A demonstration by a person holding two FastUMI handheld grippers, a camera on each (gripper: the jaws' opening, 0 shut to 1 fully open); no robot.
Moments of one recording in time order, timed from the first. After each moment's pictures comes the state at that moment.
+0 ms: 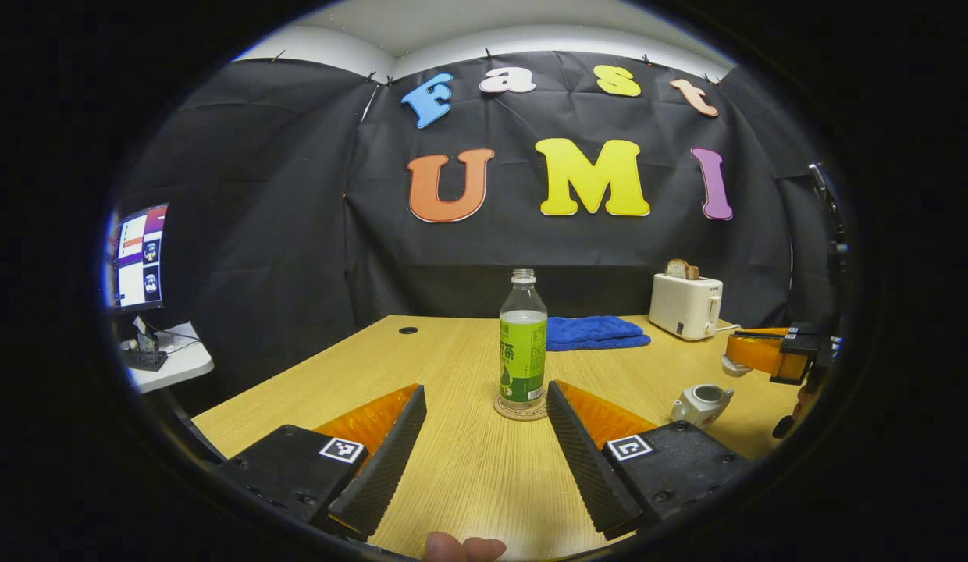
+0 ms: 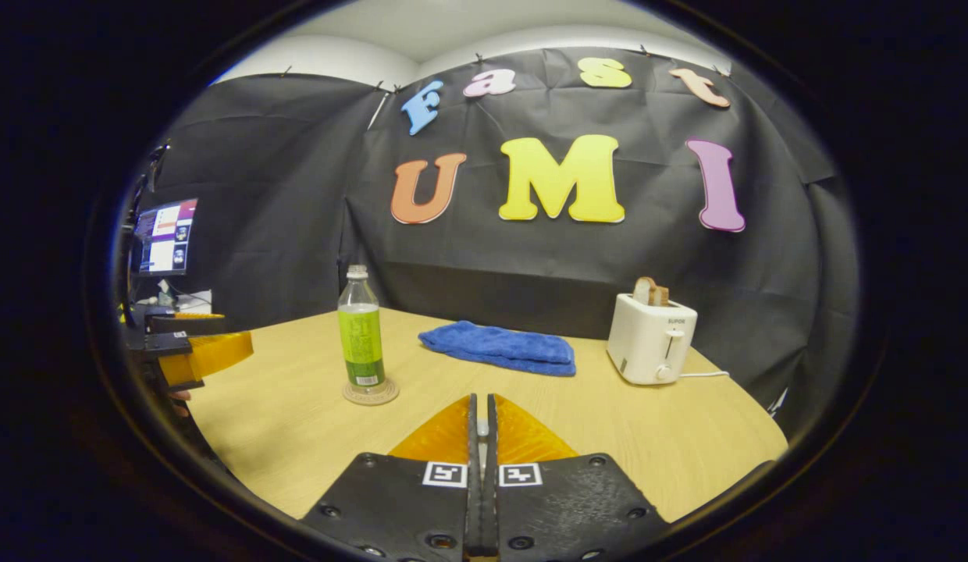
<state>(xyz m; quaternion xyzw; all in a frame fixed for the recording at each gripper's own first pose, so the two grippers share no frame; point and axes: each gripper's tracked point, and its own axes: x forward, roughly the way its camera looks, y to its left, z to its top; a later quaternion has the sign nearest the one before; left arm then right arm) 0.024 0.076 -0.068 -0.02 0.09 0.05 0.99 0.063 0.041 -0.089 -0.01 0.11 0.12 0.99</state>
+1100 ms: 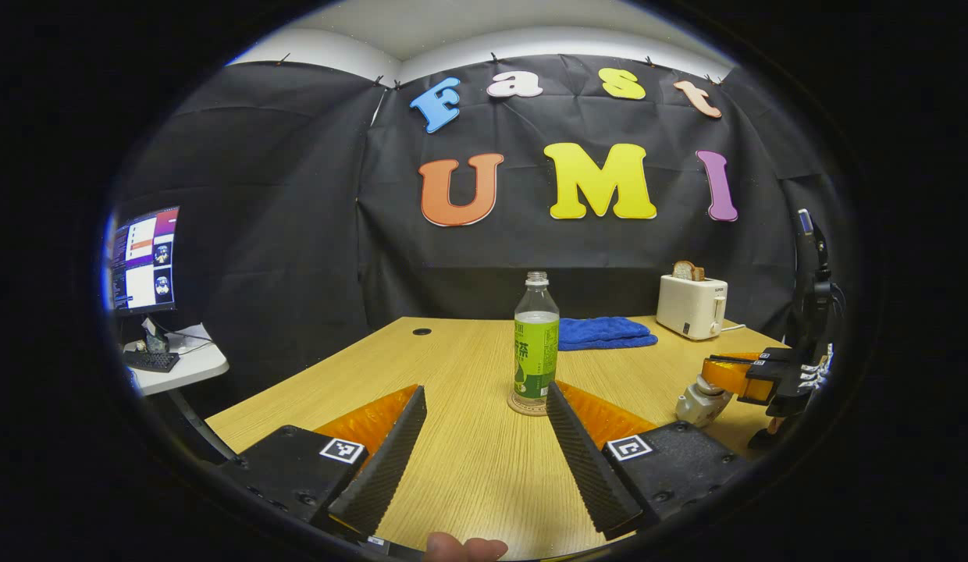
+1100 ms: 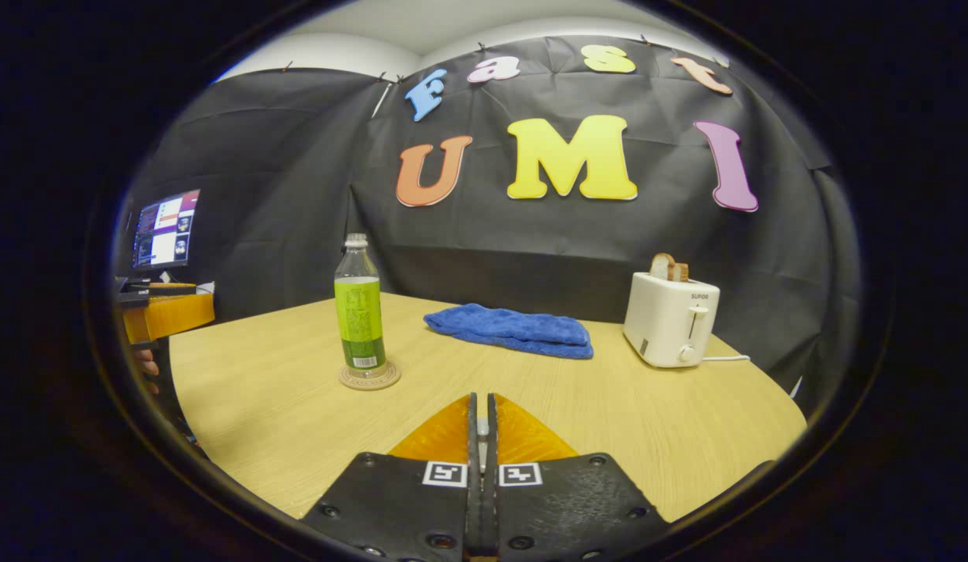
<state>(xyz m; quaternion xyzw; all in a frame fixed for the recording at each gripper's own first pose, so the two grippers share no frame) 0.009 0.086 -0.061 -0.01 0.08 0.07 0.99 0.079 0.049 -0.129 -0.01 0.13 0.13 0.98</state>
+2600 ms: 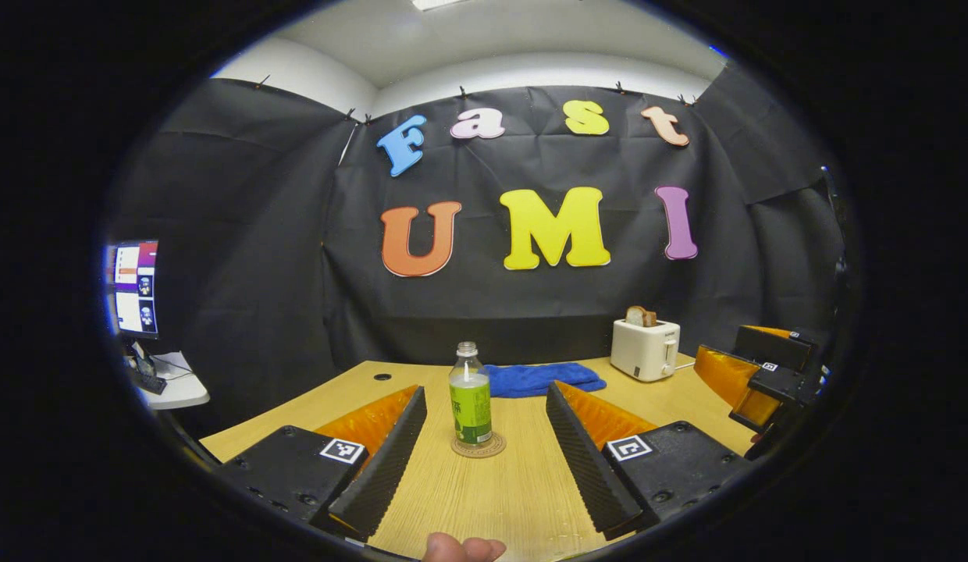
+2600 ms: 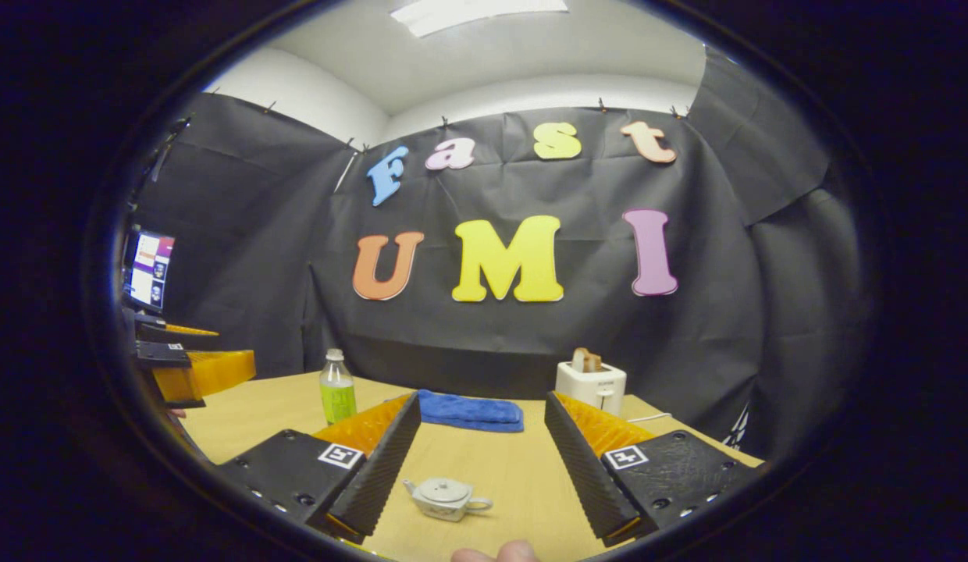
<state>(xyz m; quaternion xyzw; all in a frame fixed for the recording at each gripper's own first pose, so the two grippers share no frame) 0.002 0.009 0.024 0.00 0.01 0.01 1.00 -0.001 -0.012 0.009 0.01 -0.04 0.02 1.00</state>
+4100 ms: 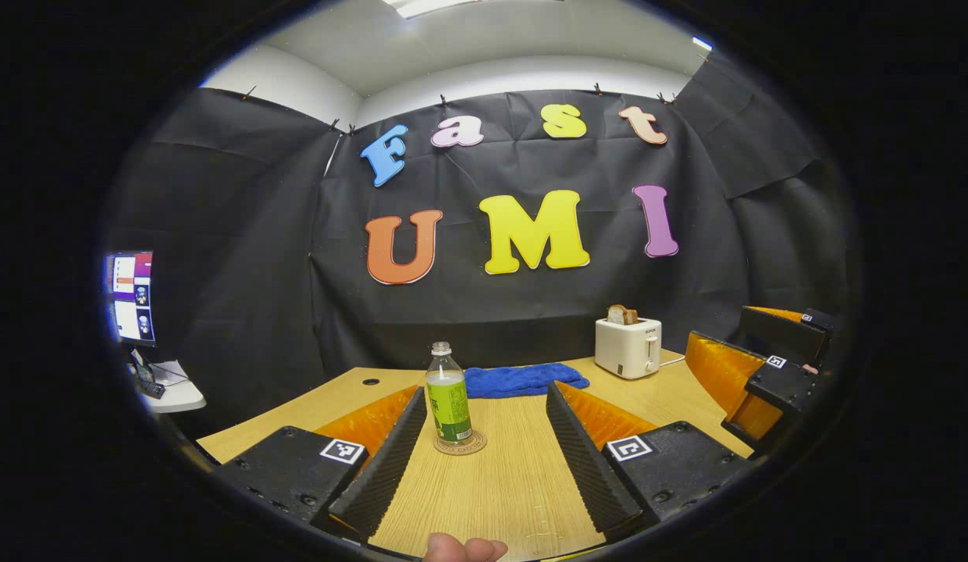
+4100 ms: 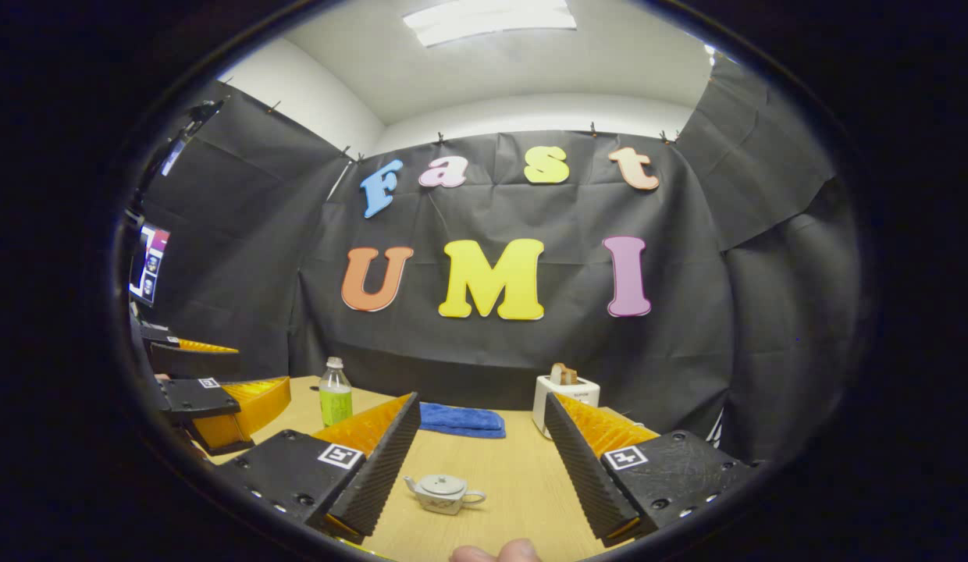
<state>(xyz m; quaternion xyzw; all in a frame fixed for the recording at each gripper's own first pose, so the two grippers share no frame) -0.011 -0.018 0.019 0.01 0.00 0.00 1.00 -0.040 0.000 0.017 0.00 -0.06 -0.01 1.00</state>
